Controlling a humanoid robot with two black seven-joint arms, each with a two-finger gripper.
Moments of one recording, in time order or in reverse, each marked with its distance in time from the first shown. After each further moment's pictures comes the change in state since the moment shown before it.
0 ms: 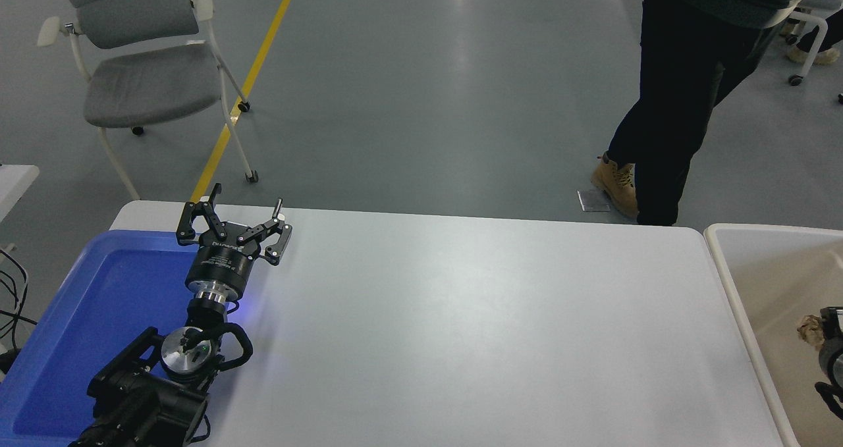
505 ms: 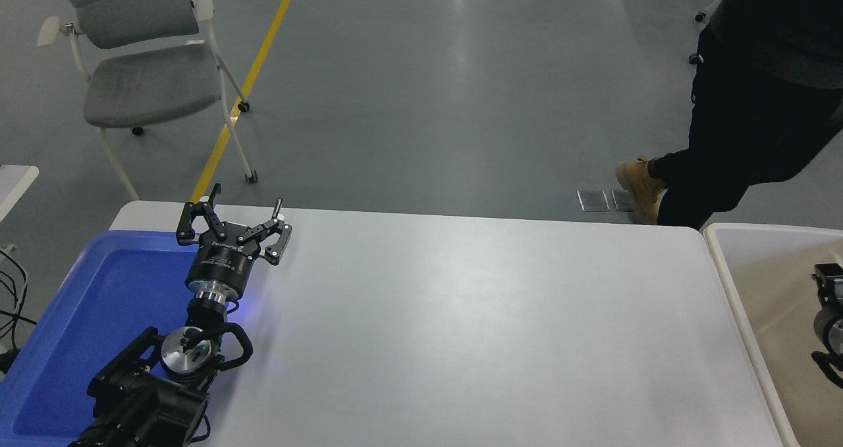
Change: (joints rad) left arm 0.000 0.000 0.000 0.000 0.000 0.000 0.000; right arm 0.198 -0.021 -0.201 0.025 -0.002 0.011 0.001
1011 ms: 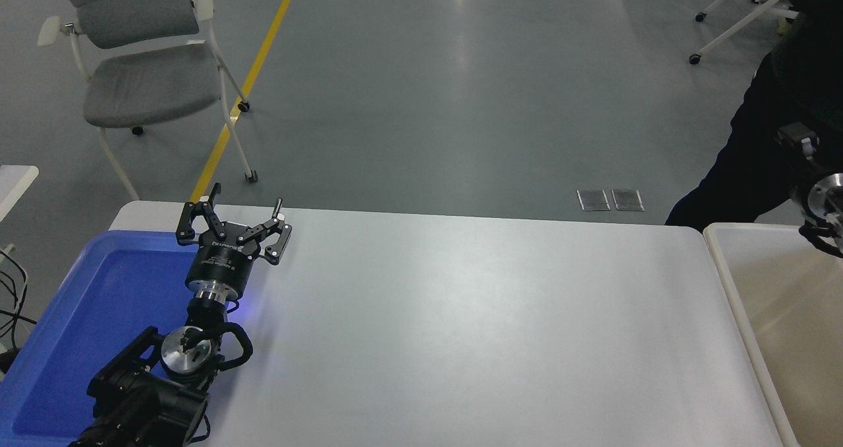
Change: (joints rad) left arm 0.000 0.000 0.000 0.000 0.000 0.000 0.000; right arm 0.369 -0.130 -0.121 0.380 0.001 -0.013 -0.007
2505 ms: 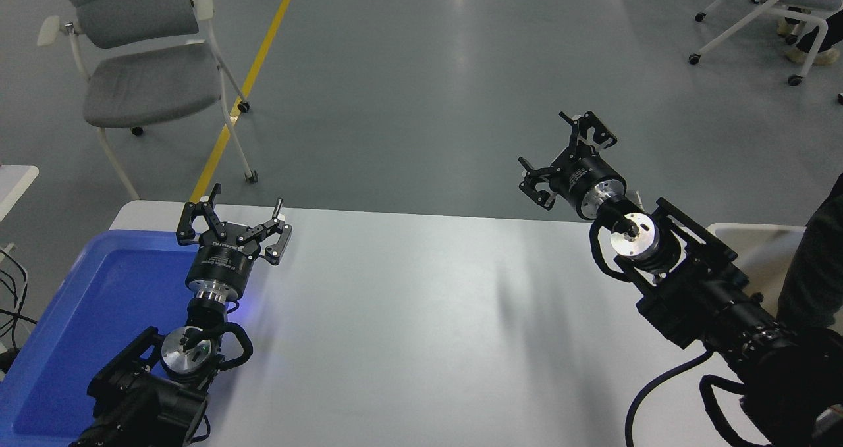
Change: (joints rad) left arm 0.000 0.000 0.000 0.000 0.000 0.000 0.000; right arm -0.361 0.425 1.107 0.213 0.090 0.089 0.006
